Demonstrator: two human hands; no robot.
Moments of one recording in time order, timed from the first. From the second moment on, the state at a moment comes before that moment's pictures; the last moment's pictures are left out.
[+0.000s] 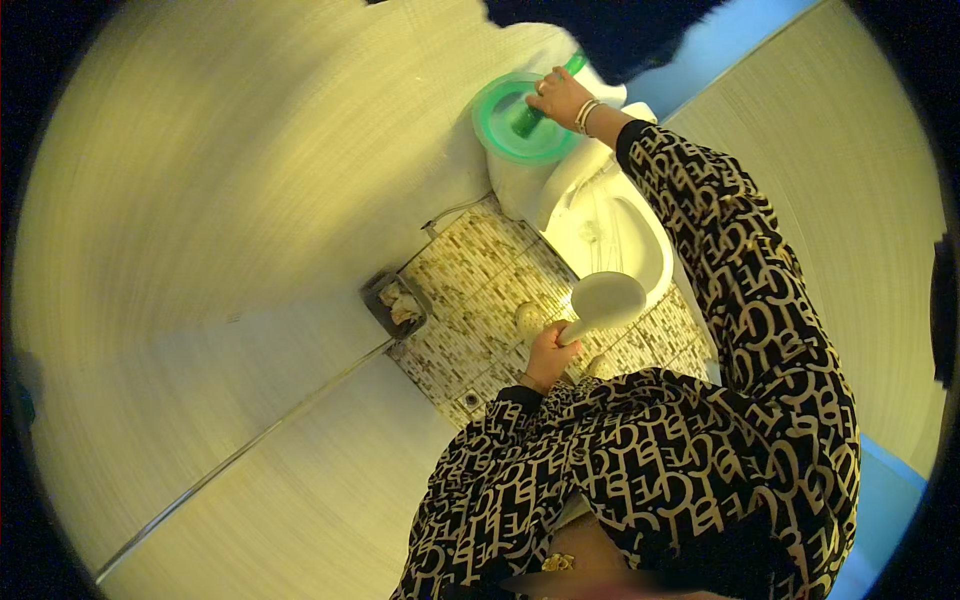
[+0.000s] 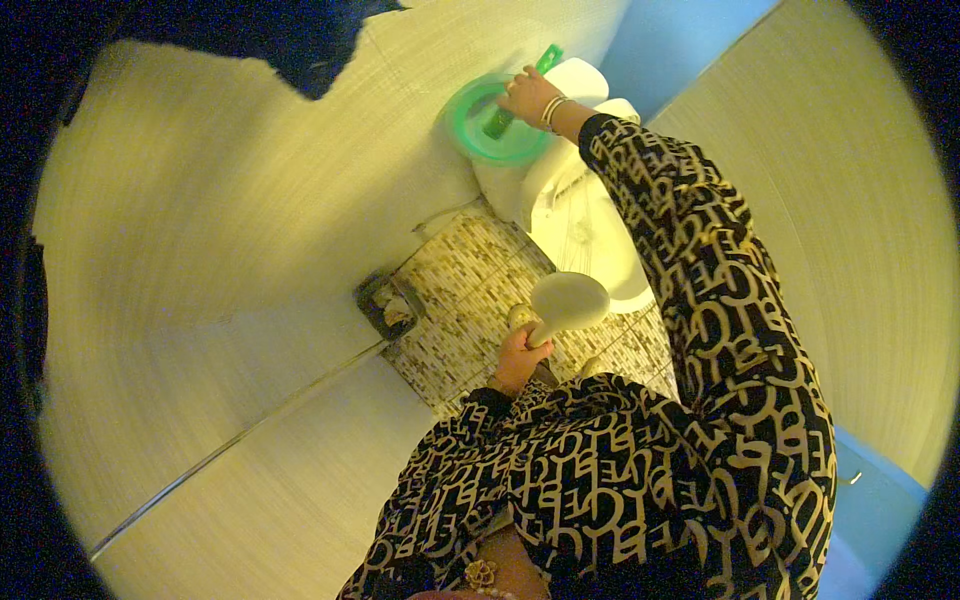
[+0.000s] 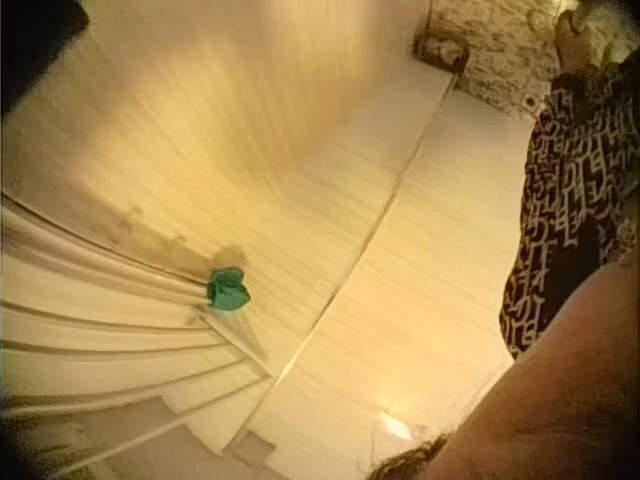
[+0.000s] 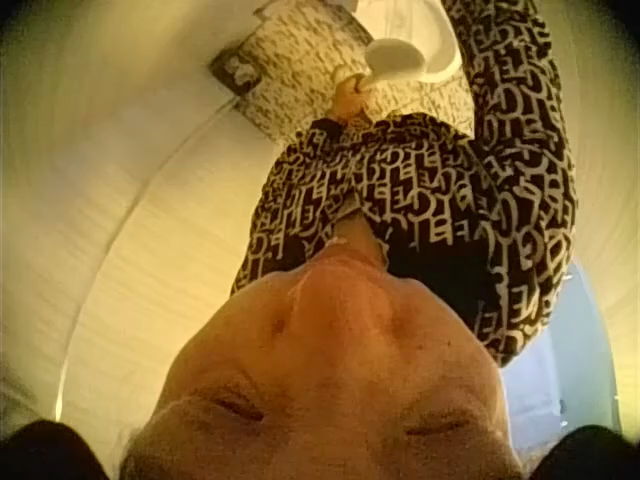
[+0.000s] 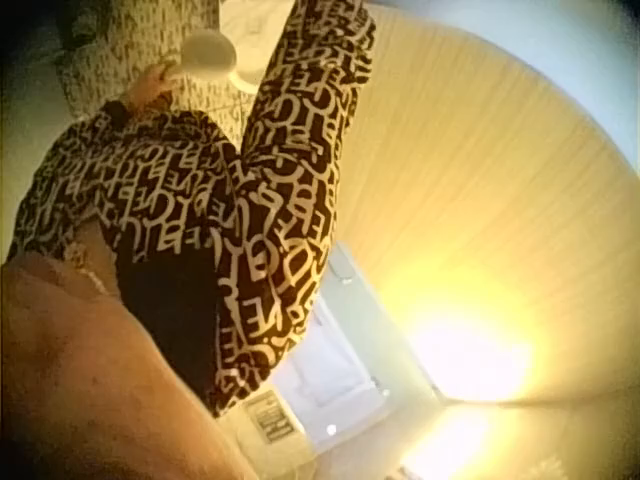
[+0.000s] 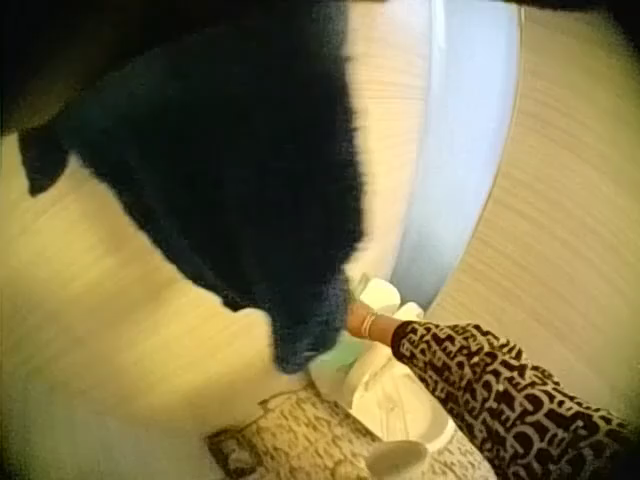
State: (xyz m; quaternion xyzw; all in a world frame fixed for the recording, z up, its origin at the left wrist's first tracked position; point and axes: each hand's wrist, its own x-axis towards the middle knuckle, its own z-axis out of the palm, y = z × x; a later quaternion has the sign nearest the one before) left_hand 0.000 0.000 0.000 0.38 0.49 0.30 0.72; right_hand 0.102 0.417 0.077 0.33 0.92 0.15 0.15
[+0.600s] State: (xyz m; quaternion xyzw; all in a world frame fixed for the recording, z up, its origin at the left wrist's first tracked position) left_hand 0.039 0.084 0.079 0.47 0.53 0.41 0.57; right_hand 0.247 0.260 0.001 0.61 0.66 -0.22 -0.37
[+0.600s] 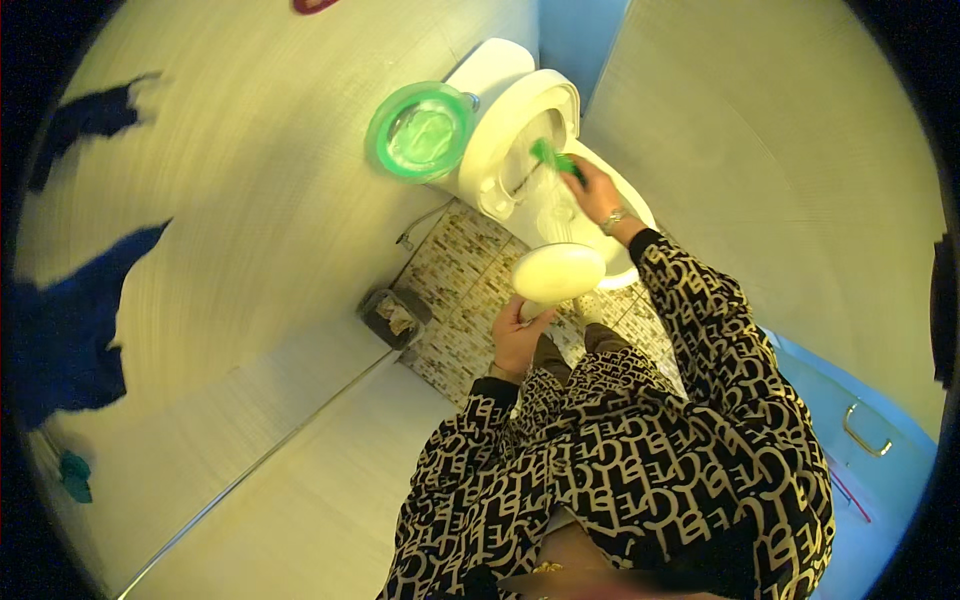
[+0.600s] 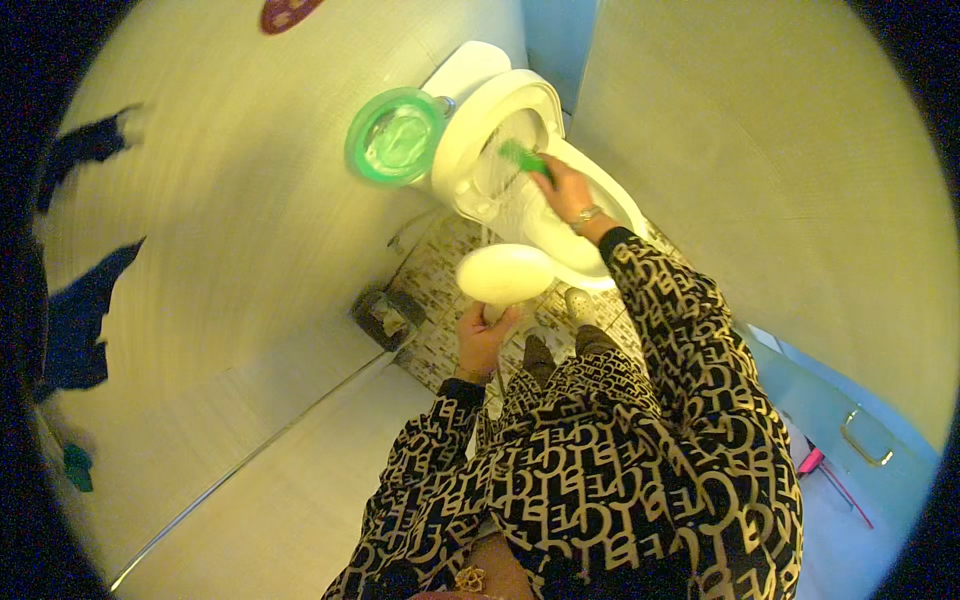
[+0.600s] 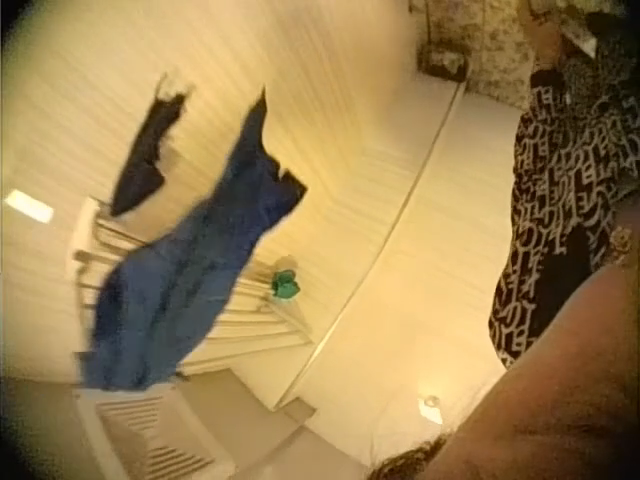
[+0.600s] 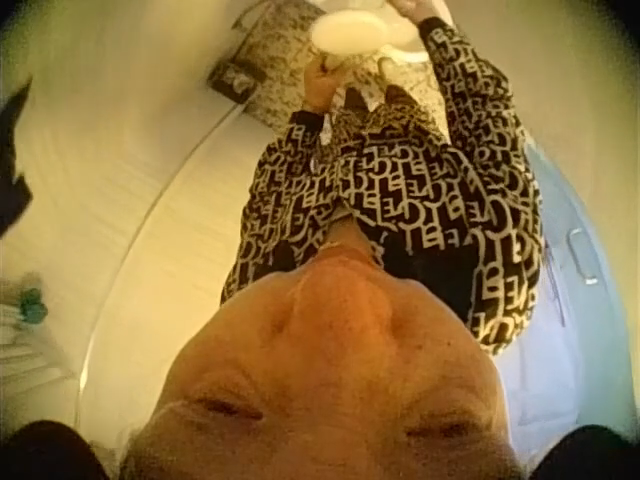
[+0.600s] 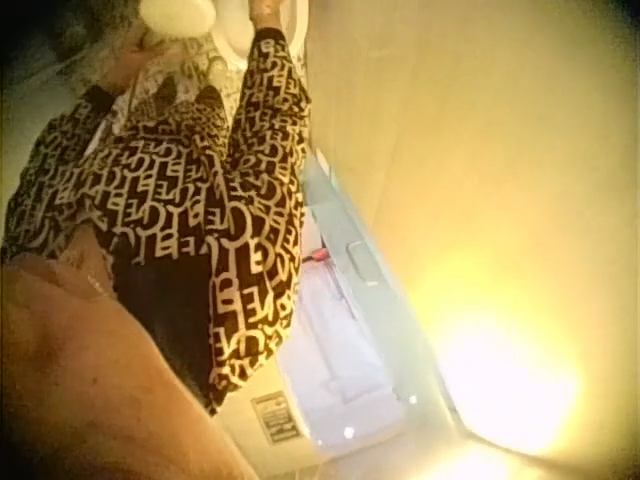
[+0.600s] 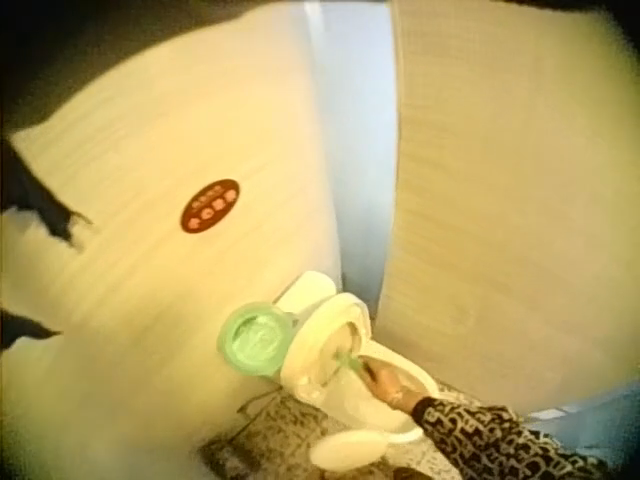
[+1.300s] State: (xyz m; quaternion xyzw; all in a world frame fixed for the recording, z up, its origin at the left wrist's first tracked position) left_hand 0.051 0.059 0.120 0.41 0.61 0.40 0.55; right_hand 0.180 0.281 -0.009 0.51 0.59 -0.37 -0.51
